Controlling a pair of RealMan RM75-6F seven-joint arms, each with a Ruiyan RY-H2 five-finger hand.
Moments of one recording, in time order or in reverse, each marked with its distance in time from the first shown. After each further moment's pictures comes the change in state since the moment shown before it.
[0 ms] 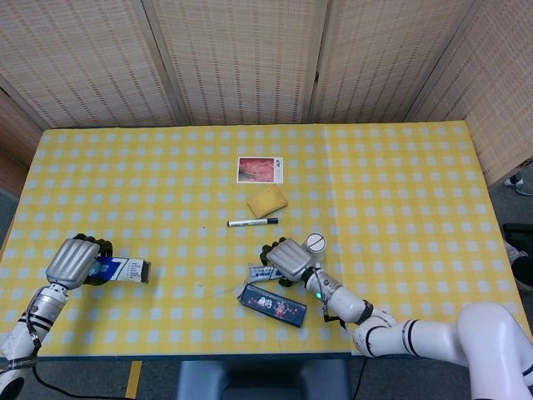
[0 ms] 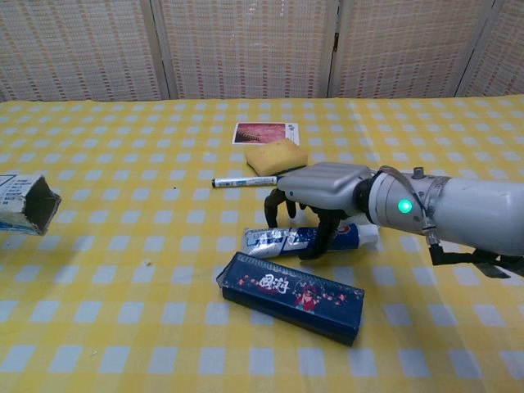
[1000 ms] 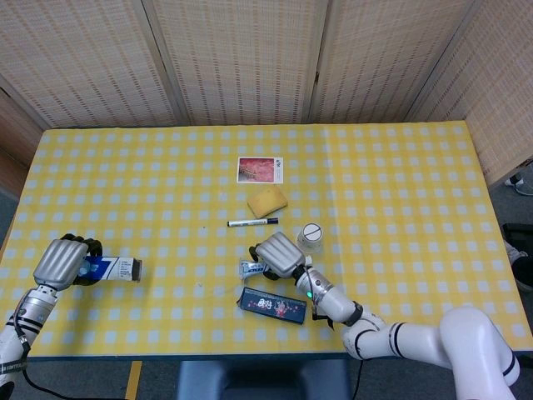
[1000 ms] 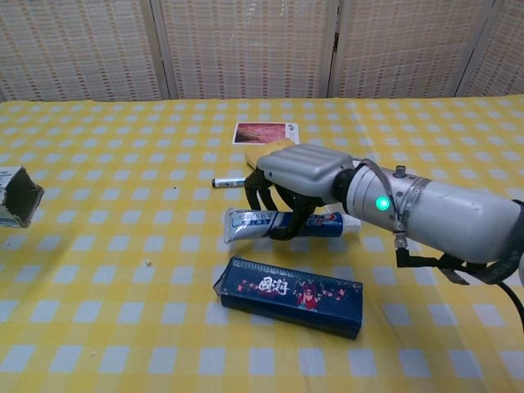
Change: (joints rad) left arm 0.026 0.028 -0.005 -0.001 0.002 0.023 -0.025; right arm -0.006 -0.095 0.015 0.100 -0.139 0.166 0.121
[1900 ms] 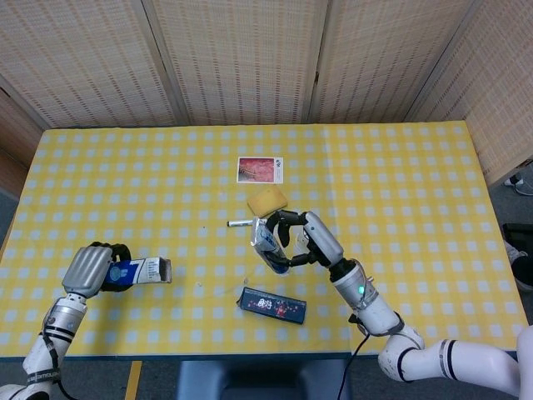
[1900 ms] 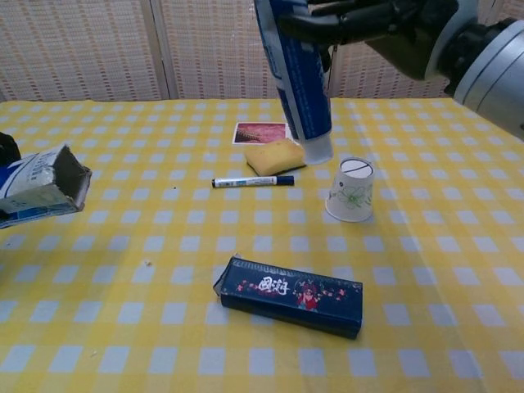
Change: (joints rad) left arm 0.015 -0.013 -0.073 -0.376 -0.195 0.016 0.187; right arm -0.211 0.264 0.112 -0.411 -0.220 0.385 1.011
